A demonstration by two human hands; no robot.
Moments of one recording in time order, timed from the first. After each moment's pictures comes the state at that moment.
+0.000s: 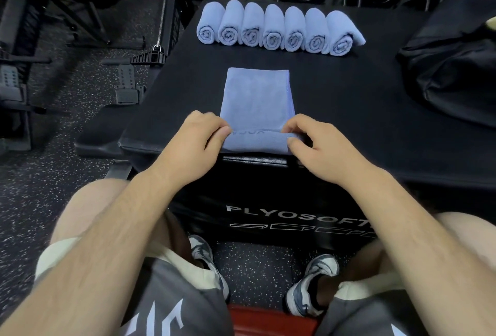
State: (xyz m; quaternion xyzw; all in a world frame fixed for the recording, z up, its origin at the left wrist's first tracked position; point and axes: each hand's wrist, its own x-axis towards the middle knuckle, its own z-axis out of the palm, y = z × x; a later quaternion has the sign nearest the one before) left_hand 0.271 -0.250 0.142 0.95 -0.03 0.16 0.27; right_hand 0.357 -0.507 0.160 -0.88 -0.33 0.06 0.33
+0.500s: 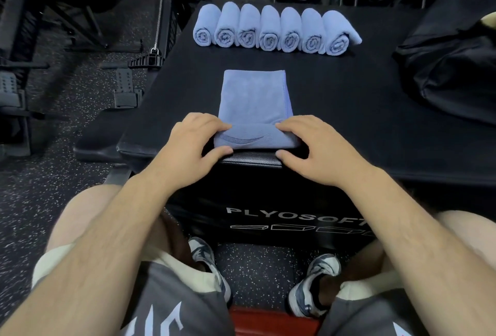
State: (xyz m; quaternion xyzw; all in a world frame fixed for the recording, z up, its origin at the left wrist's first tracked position) left_hand 0.271 -0.236 0.137 0.96 -0.07 0.15 0.22; right_hand 0.369 -0.512 0.142 -0.88 -0.40 -0.03 0.24
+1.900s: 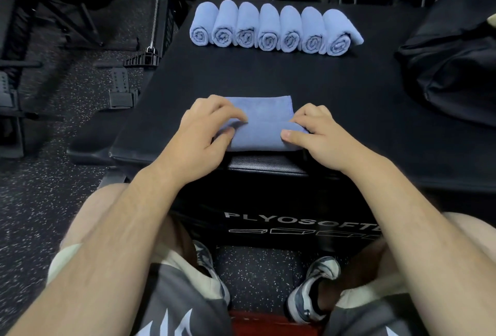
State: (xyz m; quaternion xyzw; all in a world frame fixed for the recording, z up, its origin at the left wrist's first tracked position) left_hand 0.294 -0.255 0.154 0.94 -0.09 0.18 0.29; right_hand 0.399 -0.504 0.152 -0.87 -0.28 0.11 0.38
